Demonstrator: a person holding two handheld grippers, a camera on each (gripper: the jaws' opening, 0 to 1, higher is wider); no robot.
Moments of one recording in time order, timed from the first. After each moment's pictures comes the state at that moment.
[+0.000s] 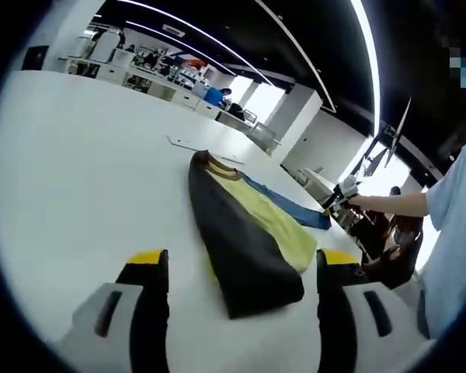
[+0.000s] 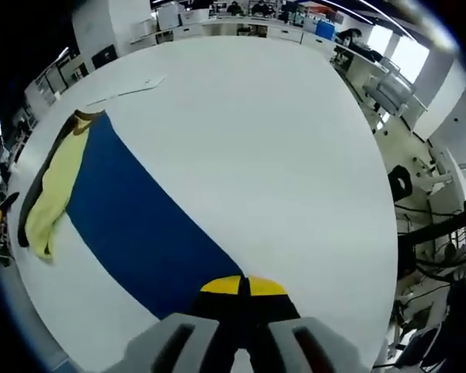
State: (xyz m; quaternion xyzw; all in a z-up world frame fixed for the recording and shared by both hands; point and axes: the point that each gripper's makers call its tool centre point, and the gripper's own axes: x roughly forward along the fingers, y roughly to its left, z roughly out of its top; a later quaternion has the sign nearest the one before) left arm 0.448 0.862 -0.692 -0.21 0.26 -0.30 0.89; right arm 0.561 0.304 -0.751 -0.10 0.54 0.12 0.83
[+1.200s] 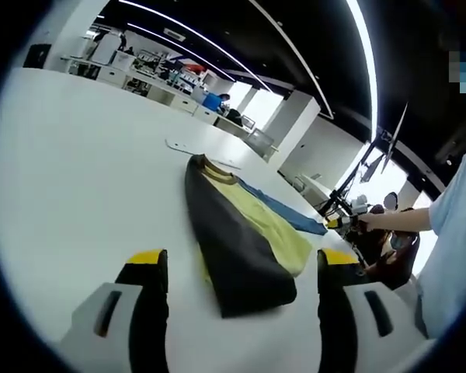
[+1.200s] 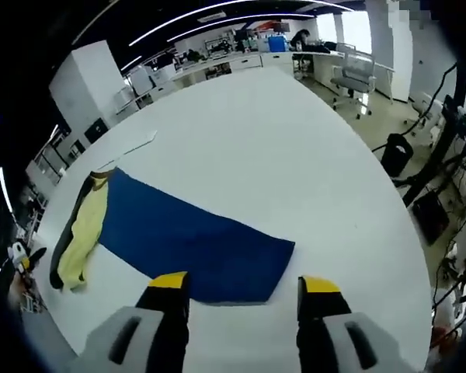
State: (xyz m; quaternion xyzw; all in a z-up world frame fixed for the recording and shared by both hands) left arm 0.441 0.860 -0.687 -0.23 0.24 -0.30 0.89; right arm 0.505 0.309 -0.742 0.09 0.47 0.08 0.88
